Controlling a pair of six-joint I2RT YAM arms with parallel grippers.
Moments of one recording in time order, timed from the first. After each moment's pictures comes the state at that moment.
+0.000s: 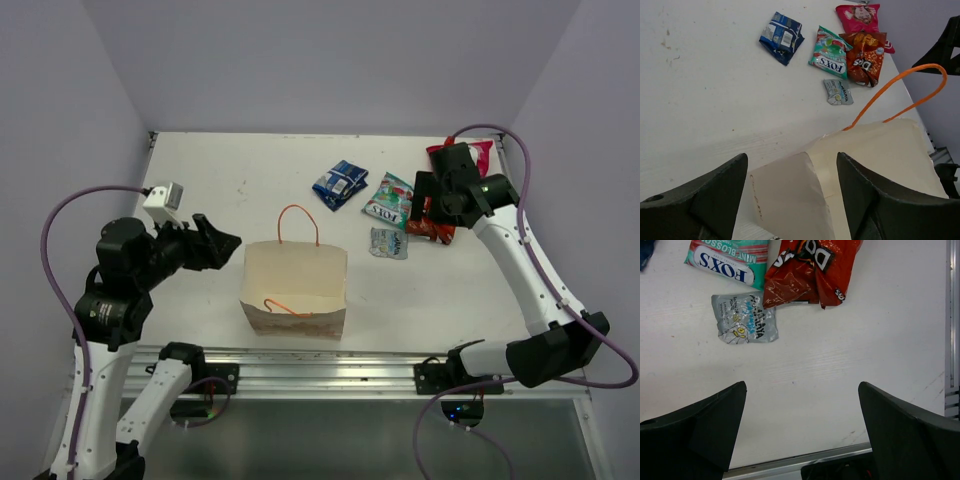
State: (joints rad) left arm -0.15 0.67 1.08 -0.79 0.35 -0.35; right arm 0.33 1.35 1.47 -1.11 0.37 0.41
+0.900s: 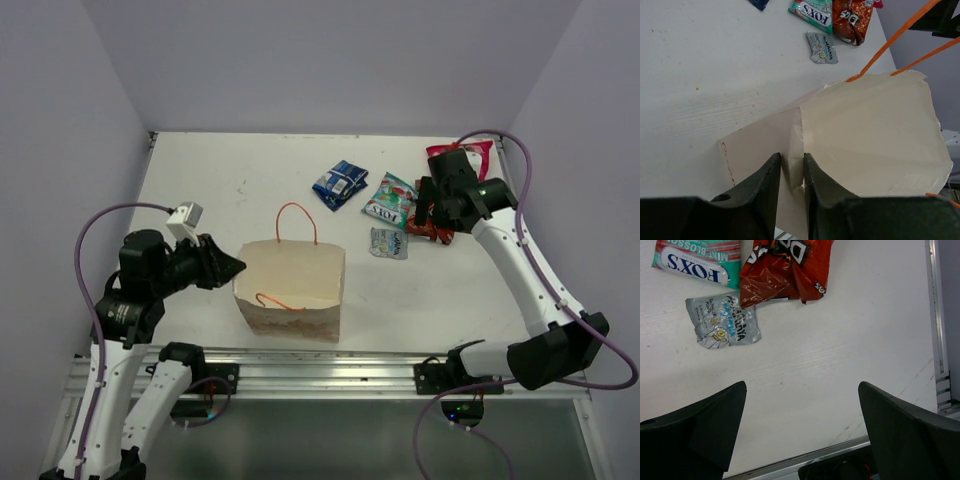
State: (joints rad) left arm -0.15 0.59 0.89 -0.79 0.52 -0.41; right arm 0.33 1.33 1.42 -1.12 0.43 0.46
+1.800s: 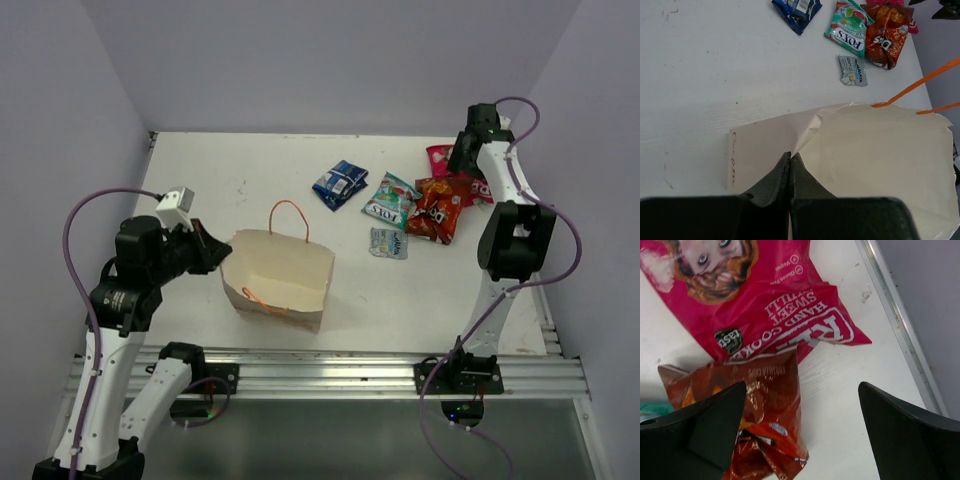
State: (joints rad) left arm -0.15 0.69 0.99 -0.81 0.36 -0.38; right arm -0.06 2.03 1.86 -0.80 0.43 0.30
